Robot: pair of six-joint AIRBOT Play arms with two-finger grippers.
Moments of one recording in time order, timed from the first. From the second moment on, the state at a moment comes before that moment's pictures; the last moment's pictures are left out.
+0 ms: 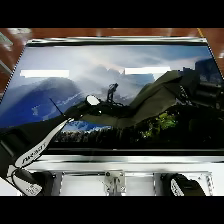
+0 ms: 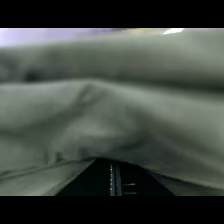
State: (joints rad) left arm -0.66 -1.77 1.32 0.29 -0.71 -1.12; right arm -0.09 -0.77 1.18 -0.80 1.23 1.76
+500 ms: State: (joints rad) left arm -0.35 -1.53 1.31 0.17 -0.91 -0.95; right arm 0.12 -0.84 1.18 -1.02 1.16 1.76
